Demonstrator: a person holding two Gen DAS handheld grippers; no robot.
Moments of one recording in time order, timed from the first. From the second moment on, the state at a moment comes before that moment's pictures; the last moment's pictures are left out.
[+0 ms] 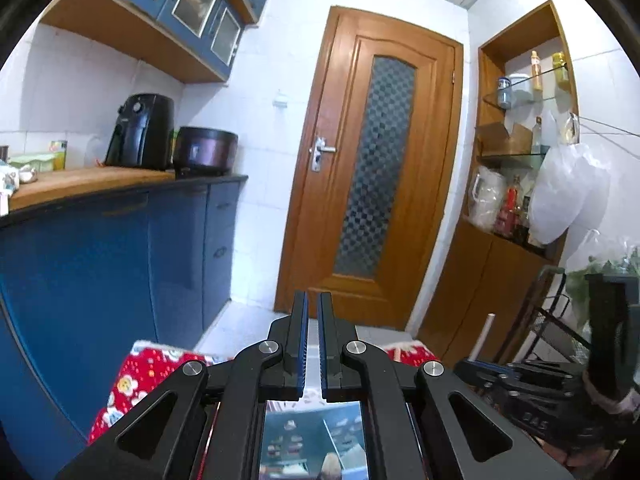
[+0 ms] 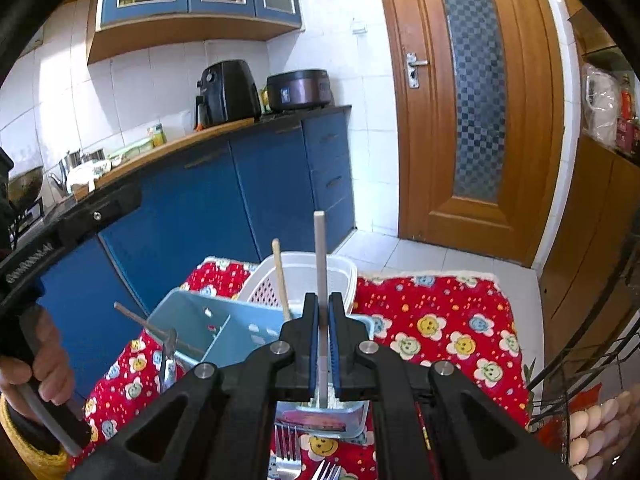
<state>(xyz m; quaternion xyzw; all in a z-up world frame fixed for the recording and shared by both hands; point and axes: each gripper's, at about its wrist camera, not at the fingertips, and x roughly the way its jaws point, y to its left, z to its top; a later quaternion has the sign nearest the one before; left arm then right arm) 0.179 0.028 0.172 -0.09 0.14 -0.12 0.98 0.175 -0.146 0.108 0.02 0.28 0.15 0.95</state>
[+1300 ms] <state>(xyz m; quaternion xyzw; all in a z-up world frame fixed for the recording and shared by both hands) 0.106 -0.015 0.096 -0.02 0.29 -0.18 0.94 0.077 -0.198 0.071 0.09 0.29 0.11 0.95</state>
